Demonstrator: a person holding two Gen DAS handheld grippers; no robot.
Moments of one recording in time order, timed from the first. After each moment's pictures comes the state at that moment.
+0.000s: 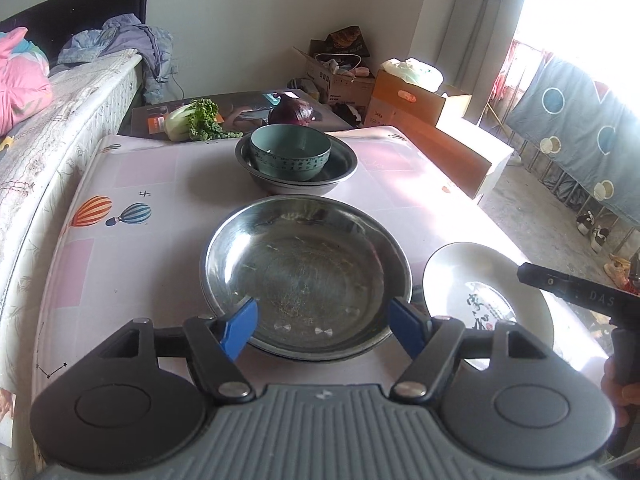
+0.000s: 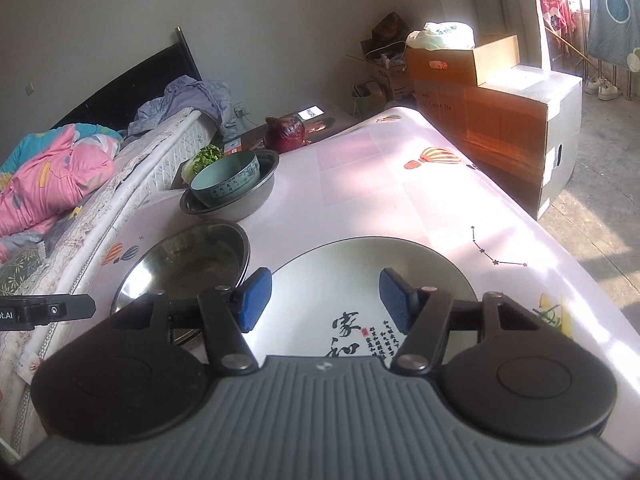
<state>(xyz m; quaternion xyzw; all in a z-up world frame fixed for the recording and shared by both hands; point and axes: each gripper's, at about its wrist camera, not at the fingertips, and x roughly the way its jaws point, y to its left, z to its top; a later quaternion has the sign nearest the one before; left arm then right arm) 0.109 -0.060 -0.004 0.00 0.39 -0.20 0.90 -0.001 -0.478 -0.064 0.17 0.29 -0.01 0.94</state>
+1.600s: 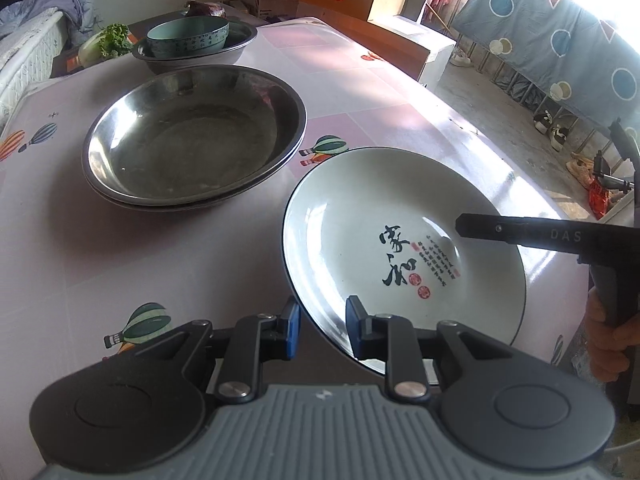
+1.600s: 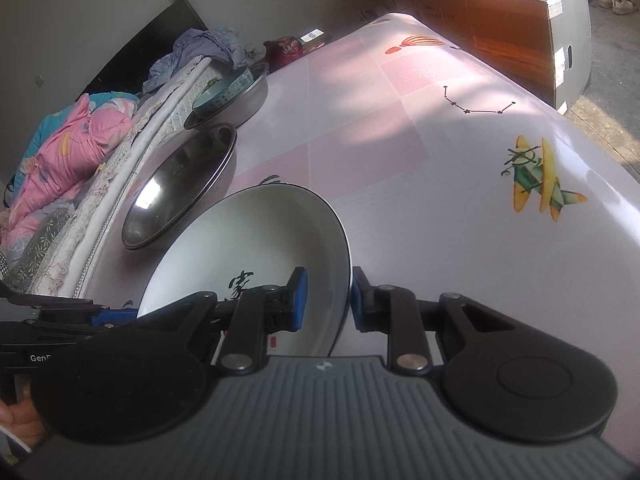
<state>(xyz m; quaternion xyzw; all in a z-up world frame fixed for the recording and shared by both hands) 0.052 -0.097 -0.066 0.06 0.49 -0.27 0.83 -0.049 -0.479 -0.128 0.23 0.39 0.07 0.89</state>
